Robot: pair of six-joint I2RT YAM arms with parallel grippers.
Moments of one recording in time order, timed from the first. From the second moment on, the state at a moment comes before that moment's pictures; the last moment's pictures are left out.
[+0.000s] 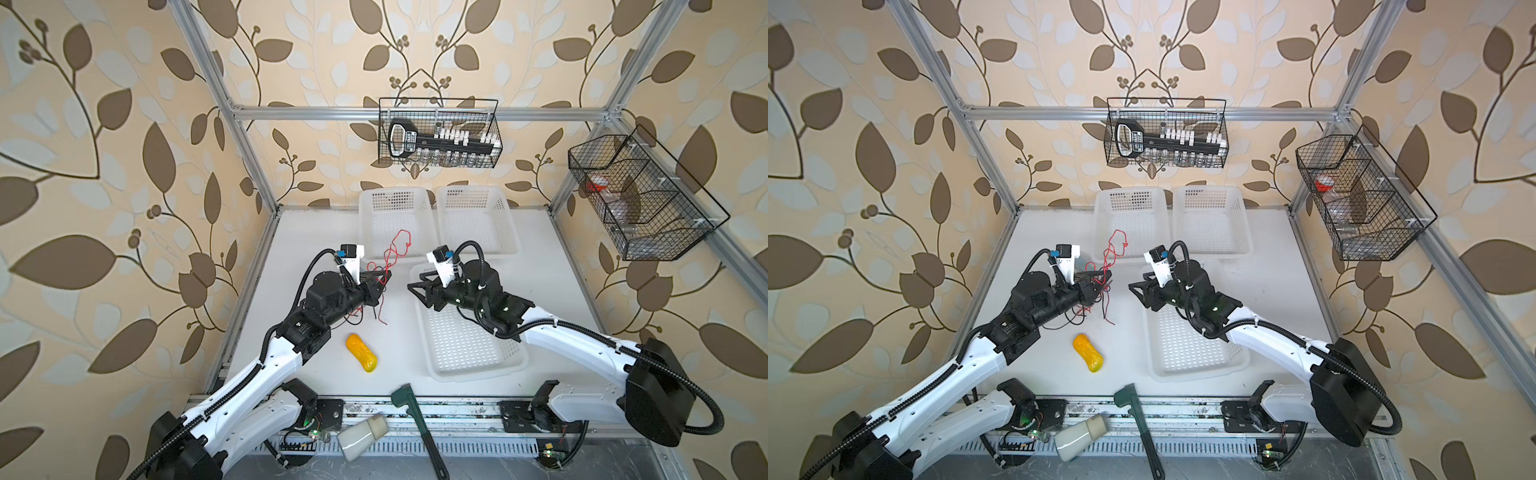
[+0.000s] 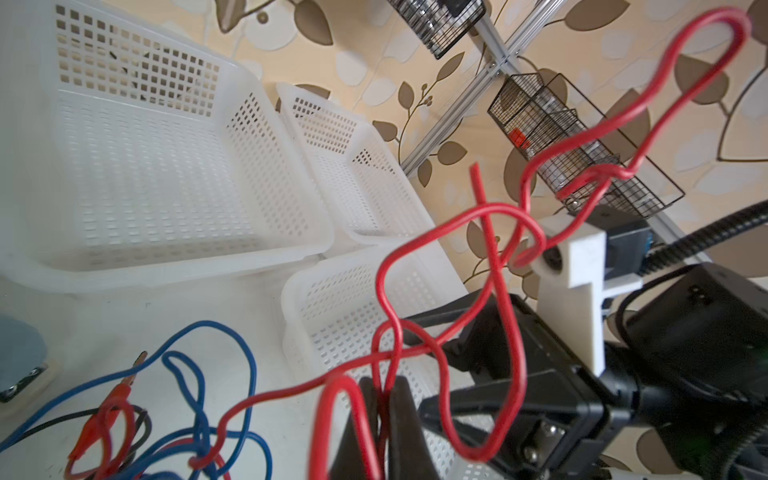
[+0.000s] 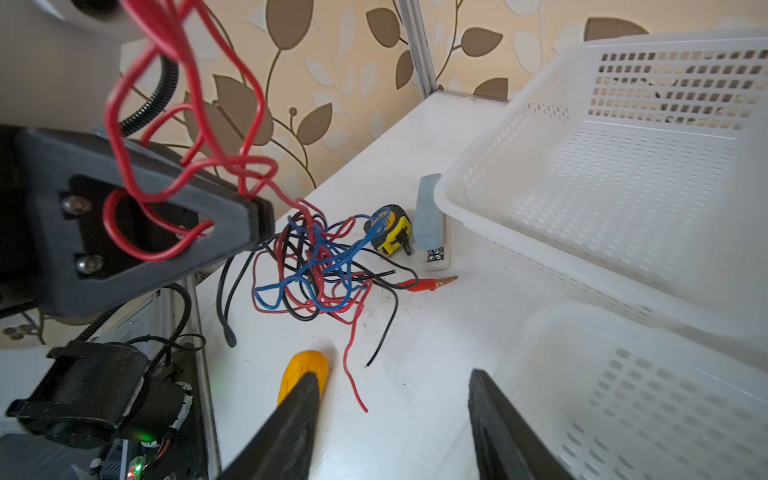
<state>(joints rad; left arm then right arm) -0.53 0.87 0.64 0.07 0.25 -0.65 0.74 1.31 0.81 0.17 -0.22 0.27</state>
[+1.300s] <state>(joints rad) -0.53 0.79 0.65 0.11 0.23 -0.75 0.78 1.61 1.01 0.28 -0.35 0.44</state>
